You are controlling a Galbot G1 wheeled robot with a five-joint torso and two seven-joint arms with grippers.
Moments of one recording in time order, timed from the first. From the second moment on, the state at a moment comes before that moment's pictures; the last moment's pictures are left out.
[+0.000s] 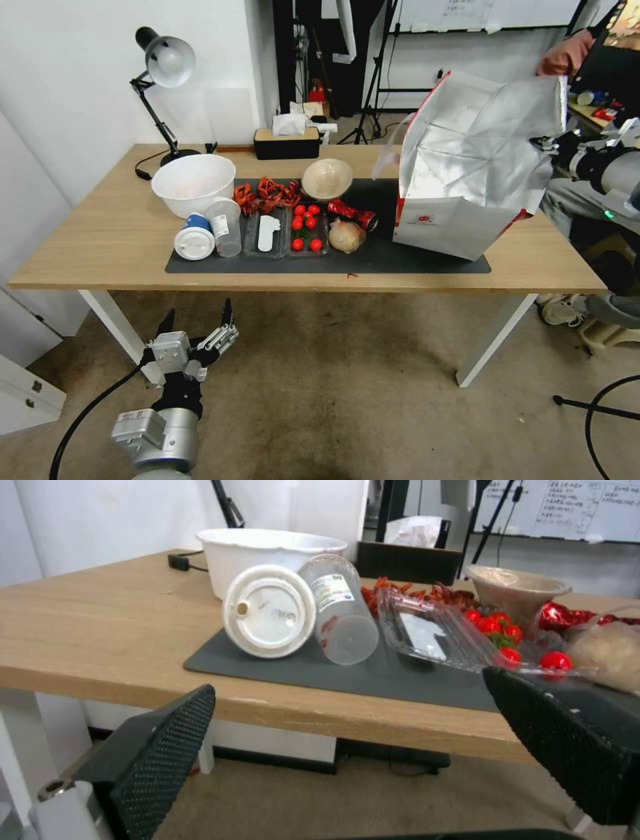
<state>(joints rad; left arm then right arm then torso) 1.86 -1.48 -0.49 -2.34 -0.20 0.00 -0.19 -0.74 0.49 0.54 1.97 2.08 -0.27 0.84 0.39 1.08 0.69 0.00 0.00</state>
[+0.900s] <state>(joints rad) 1.86 -1.49 -0.49 -2.34 -0.20 -0.01 -0.19 -0.61 0.50 0.41 1.88 2.09 -0.40 0.89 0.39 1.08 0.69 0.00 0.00</state>
